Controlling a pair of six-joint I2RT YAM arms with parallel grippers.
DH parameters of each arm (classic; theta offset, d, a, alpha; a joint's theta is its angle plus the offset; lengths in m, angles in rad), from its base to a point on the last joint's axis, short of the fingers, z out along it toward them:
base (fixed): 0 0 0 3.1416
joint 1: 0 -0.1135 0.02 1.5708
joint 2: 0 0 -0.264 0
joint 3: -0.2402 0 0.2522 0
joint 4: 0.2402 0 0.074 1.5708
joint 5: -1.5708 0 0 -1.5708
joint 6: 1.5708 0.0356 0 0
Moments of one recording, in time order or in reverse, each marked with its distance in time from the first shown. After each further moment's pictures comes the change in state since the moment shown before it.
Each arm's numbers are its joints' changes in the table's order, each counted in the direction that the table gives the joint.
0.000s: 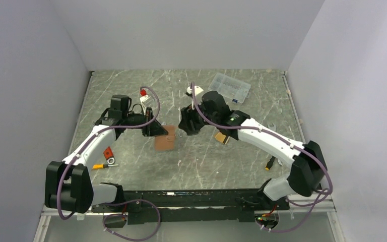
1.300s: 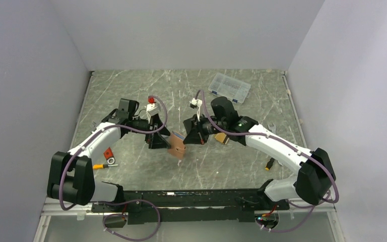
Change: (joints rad) left arm 0.054 0.087 -0.008 0.106 -0.037 0.290; right arm 0.051 -0.134 0.180 -0.015 0.441 0.016
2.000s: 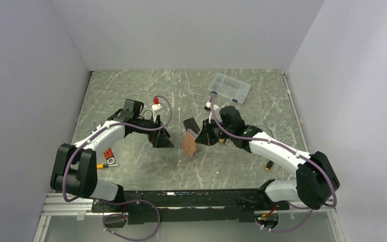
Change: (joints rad) left arm 0.049 0.060 0.009 -0.039 0.146 -0.124; right arm 0.086 -0.045 0.235 -0.138 -0.246 0.173
